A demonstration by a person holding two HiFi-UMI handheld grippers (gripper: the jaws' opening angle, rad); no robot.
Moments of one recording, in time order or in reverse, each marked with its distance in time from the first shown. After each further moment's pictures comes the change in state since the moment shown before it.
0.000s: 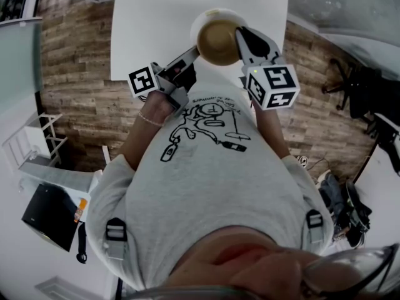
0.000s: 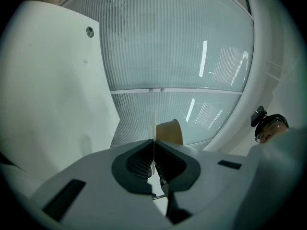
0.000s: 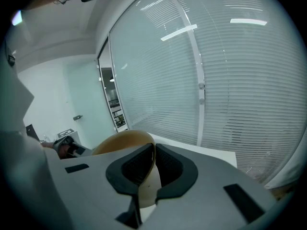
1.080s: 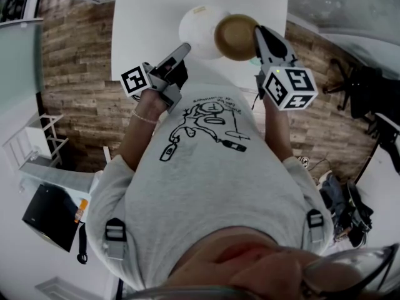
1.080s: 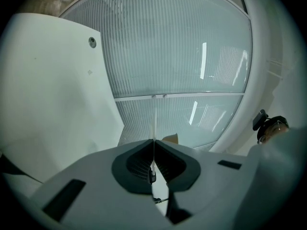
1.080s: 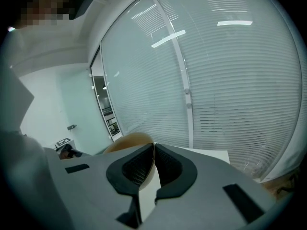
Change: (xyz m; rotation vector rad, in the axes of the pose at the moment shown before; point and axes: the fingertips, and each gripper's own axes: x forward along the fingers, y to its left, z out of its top) left arm -0.009 0.009 0.012 0.029 -0.048 0.046; right arm -0.036 -0.050 0.009 0.086 -0.078 -0.048
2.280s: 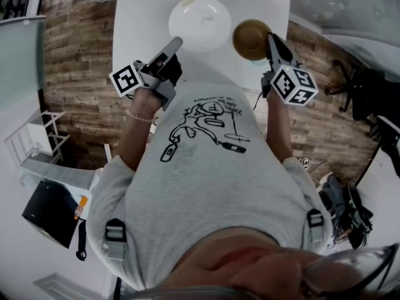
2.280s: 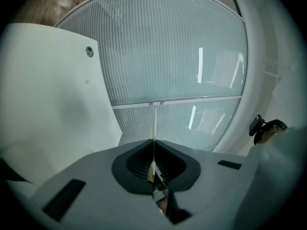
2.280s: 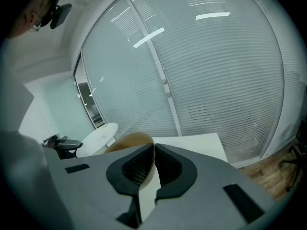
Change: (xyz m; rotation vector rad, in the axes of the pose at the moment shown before) left arm -0.030 -0.017 0.024 0.028 -0.076 -0.021; right arm -0.010 -0.045 -0.062 0.177 -0.008 -0.093
